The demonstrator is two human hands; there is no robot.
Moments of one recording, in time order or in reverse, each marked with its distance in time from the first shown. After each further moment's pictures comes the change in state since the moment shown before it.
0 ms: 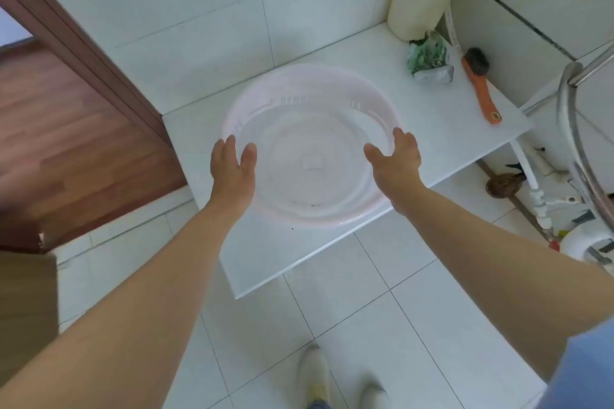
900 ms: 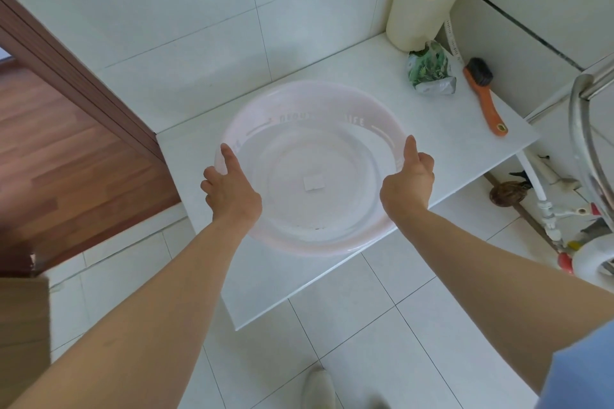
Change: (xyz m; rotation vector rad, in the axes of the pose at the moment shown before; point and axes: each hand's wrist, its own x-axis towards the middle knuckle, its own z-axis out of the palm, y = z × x) left_hand 0.033 0.000 0.013 0.519 0.078 -0.139; right_hand 0.024 0.010 0.010 -0.160 0.250 0.010
